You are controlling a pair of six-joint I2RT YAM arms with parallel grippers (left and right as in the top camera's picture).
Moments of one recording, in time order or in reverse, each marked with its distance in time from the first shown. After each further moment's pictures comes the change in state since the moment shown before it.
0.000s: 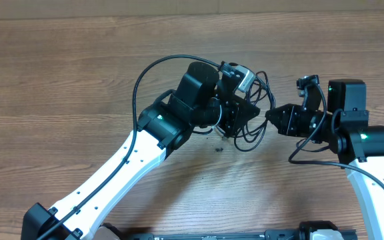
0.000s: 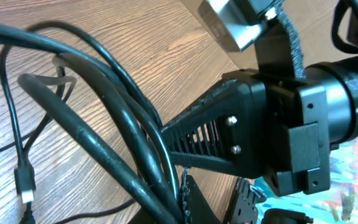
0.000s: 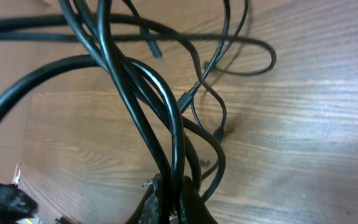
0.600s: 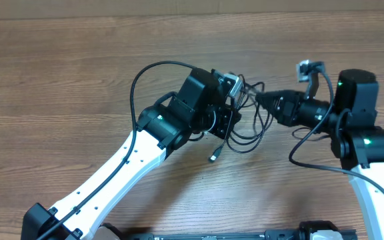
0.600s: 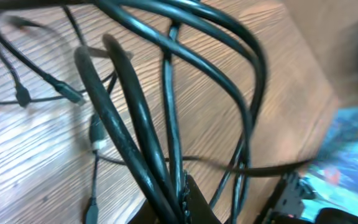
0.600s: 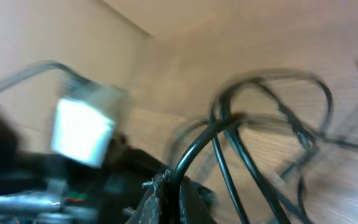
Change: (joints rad) left arm 0.000 0.000 0.000 -0.220 -0.207 0.009; right arm 0.000 -0.039 0.008 0.283 -0.279 0.150
